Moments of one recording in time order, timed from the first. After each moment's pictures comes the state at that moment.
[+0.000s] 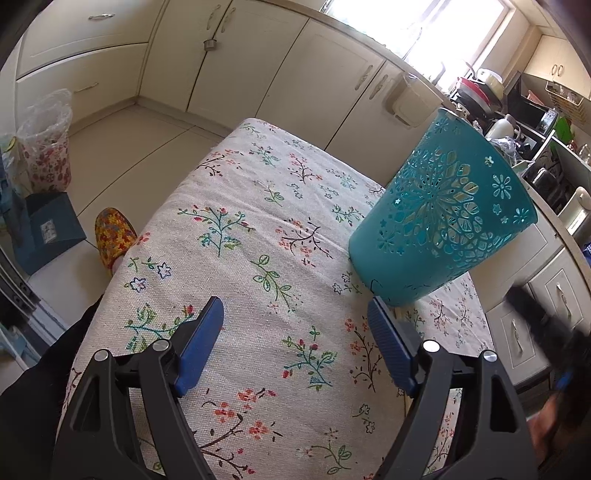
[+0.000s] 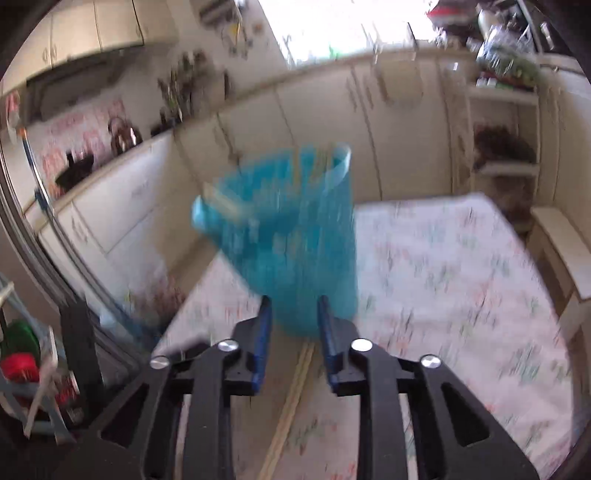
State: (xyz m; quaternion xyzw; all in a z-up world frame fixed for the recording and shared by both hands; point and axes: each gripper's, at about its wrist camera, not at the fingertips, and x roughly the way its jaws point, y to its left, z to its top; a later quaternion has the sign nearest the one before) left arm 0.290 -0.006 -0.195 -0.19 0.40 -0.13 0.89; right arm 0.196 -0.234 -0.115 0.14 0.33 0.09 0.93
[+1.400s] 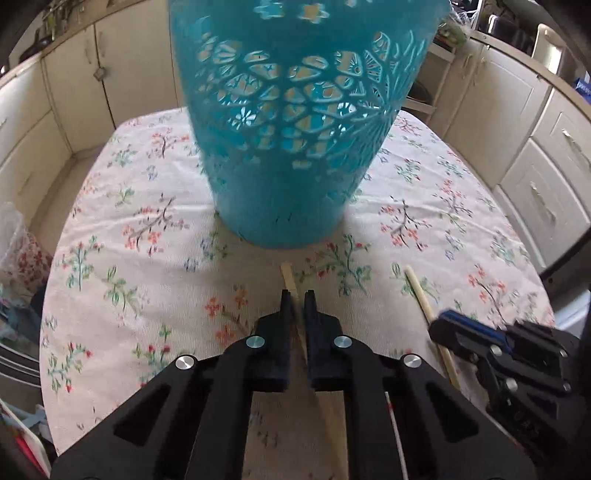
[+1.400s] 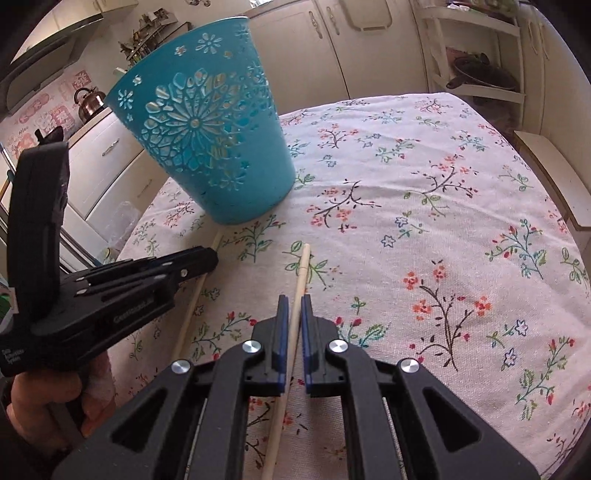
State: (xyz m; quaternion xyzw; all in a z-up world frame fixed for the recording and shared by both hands) left arm 0.294 -0.135 -0.194 0.04 0.47 -0.21 0.86; right arm 0.181 -0.274 -0.186 0.15 0.43 0.08 0.89
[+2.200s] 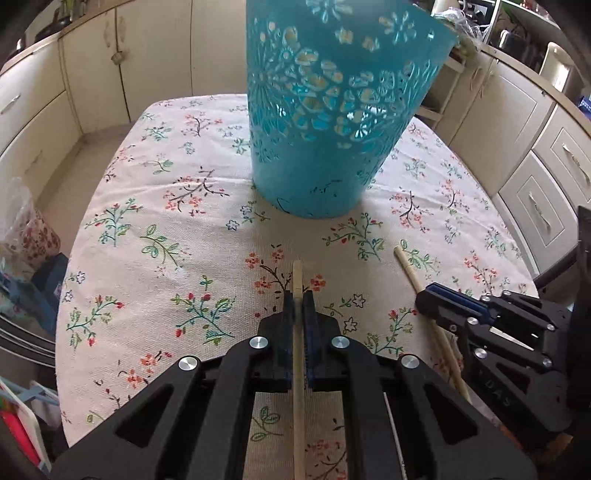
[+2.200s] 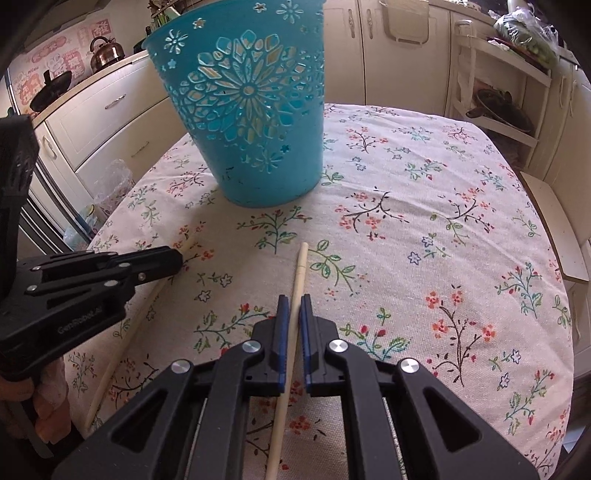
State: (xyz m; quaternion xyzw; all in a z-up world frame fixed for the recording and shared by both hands) left arm 0.273 -0.100 -0.186 0.02 0.48 -0.19 0.86; right arm 0.192 -0.241 -0.182 0.06 0.45 0.07 0.89
